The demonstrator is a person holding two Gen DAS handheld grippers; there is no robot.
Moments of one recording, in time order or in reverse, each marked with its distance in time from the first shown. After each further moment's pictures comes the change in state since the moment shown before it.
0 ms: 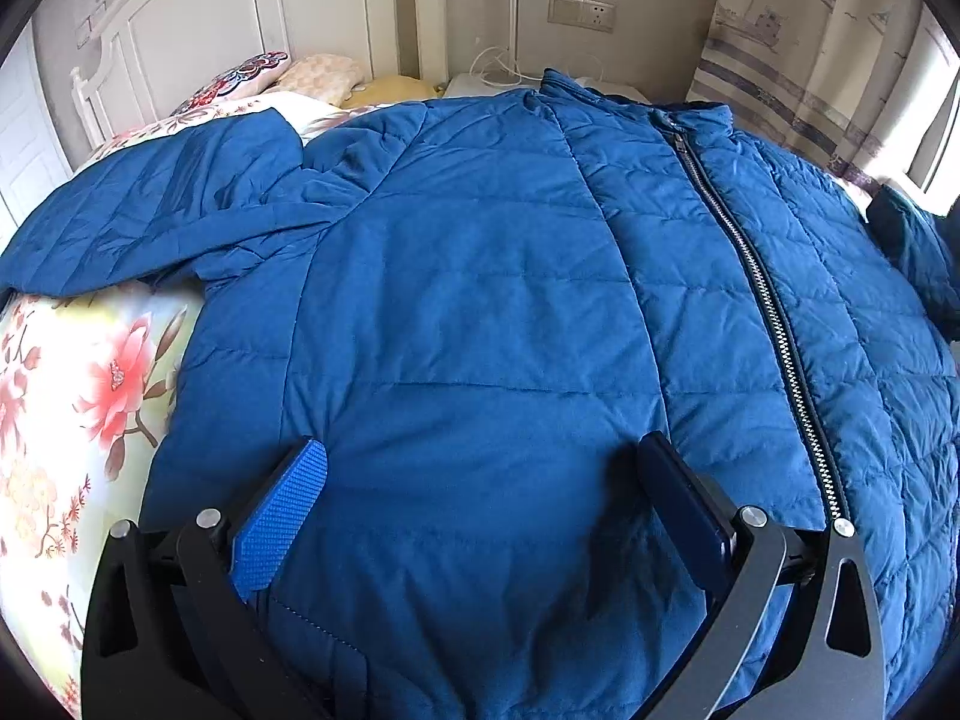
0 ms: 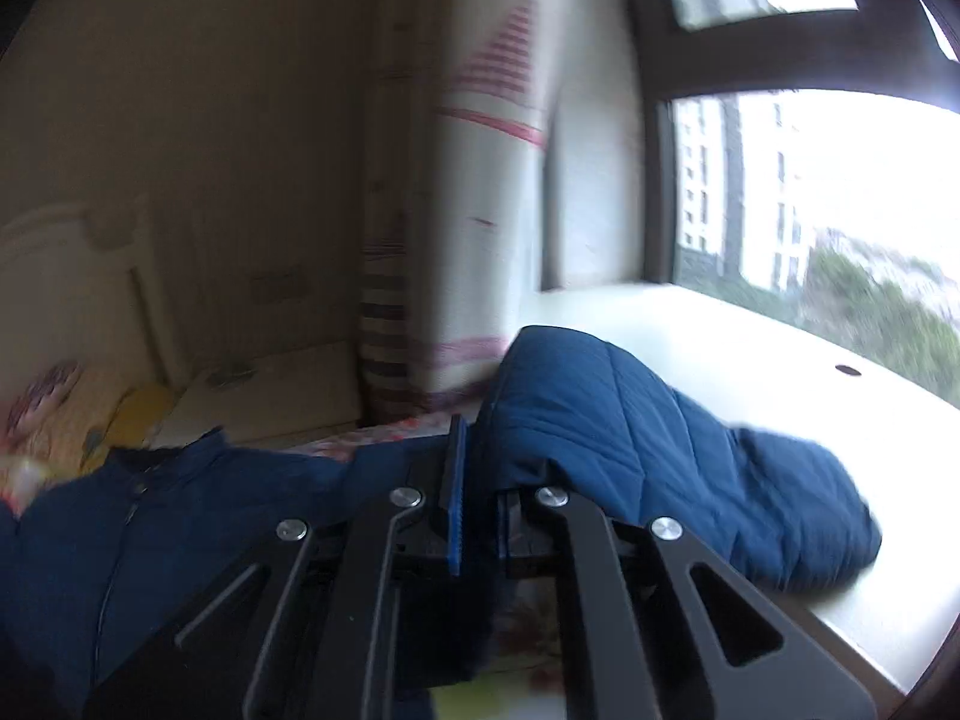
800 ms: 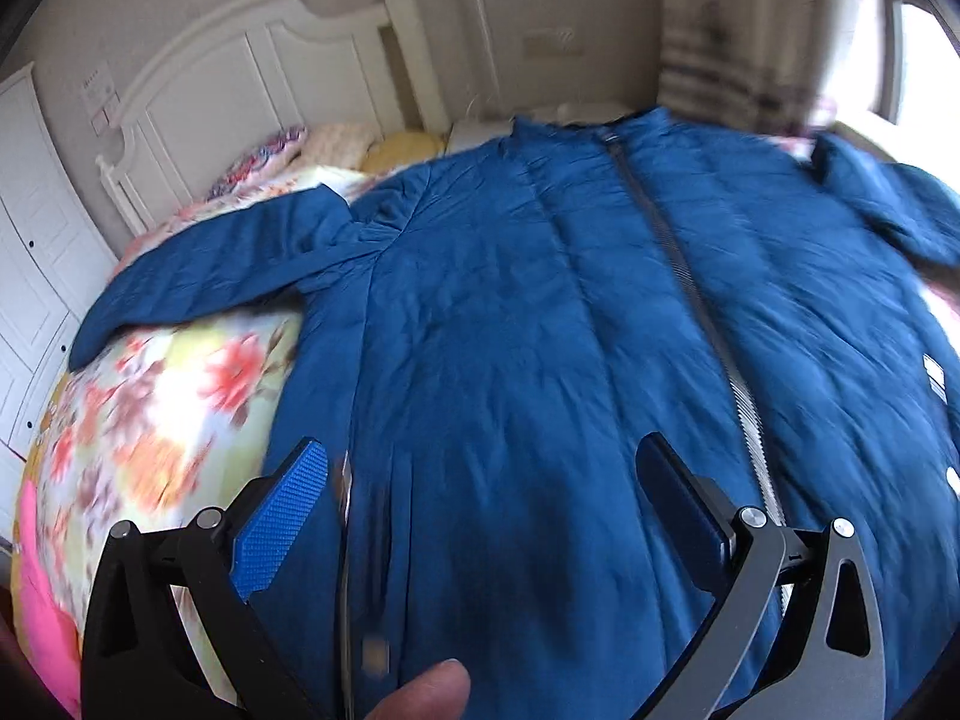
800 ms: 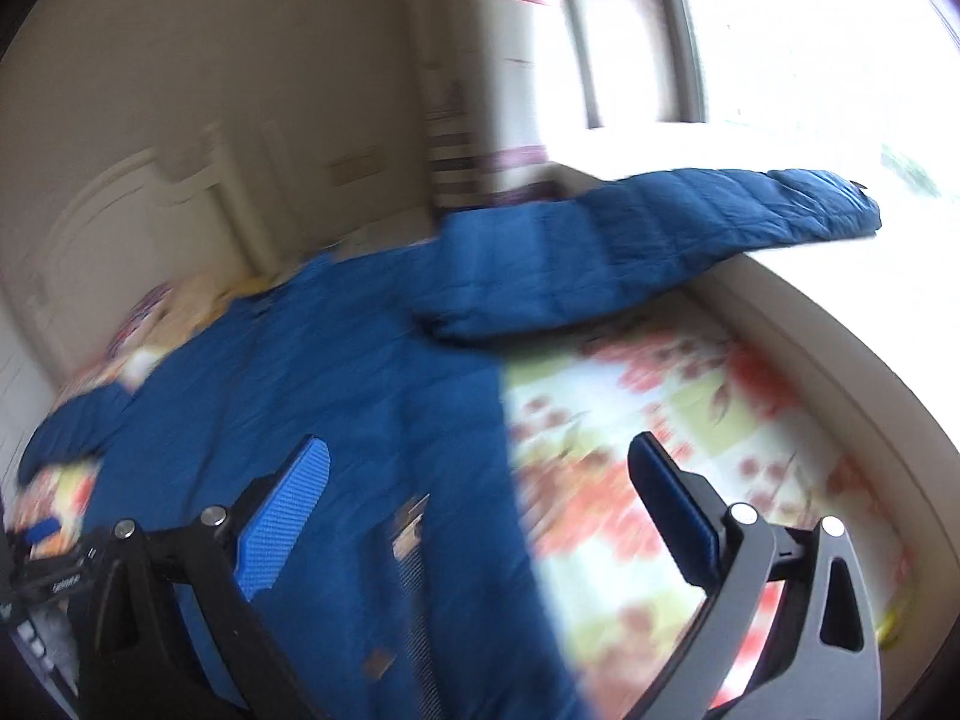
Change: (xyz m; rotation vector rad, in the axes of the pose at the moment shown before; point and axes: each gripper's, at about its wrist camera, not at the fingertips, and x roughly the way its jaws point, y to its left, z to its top) left arm -0.080 -0.029 -0.035 0.144 -0.073 0.148; right arm -0.118 -0.032 -0.097 0.163 0.316 0.162
